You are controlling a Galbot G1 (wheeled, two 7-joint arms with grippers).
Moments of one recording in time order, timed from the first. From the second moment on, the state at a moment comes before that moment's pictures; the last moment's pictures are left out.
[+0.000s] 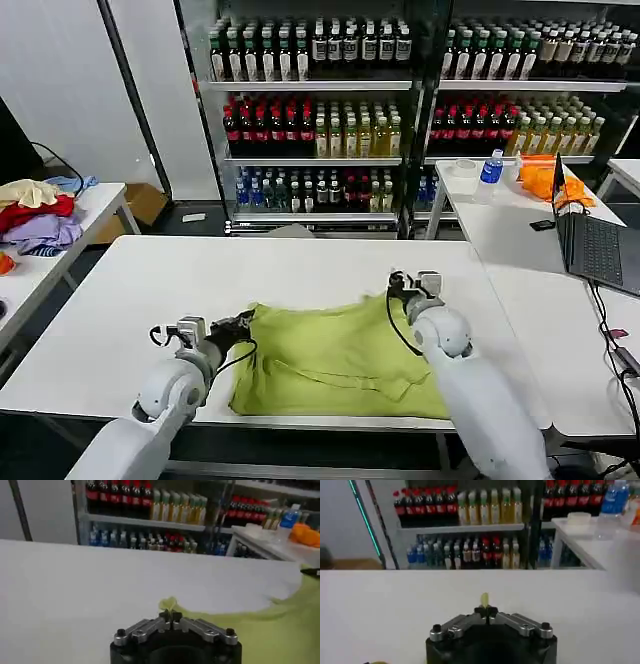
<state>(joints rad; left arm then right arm) 0.96 -1.03 -0.20 -1.78 -0.78 0.54 -0.23 -0.68 1.25 0.16 1.49 0.59 -0.57 0.26</state>
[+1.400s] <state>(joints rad) 1.36 -1.00 -0.26 -2.03 -0.55 0.42 -0.22 -1.31 1.16 0.41 2.06 0.53 -0.57 0.26</state>
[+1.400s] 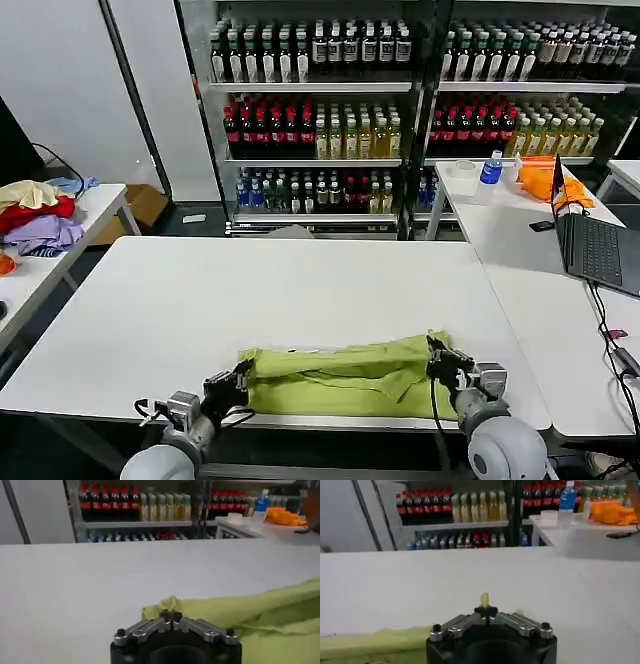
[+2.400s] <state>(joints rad) 1.40 -1.19 -0.25 -2.01 -0.51 0.41 -0.34 -1.47 1.17 0.46 2.20 0.48 -0.56 0.24</state>
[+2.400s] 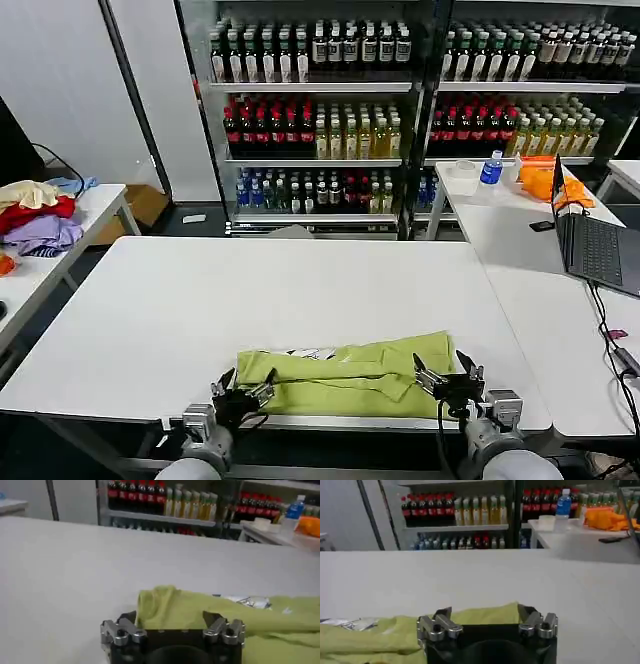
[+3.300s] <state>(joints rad) 1.39 -1.20 -0.30 -2.01 -0.64 0.37 -0.35 -1.48 1.17 0.48 2.24 0.48 -0.56 0.25</state>
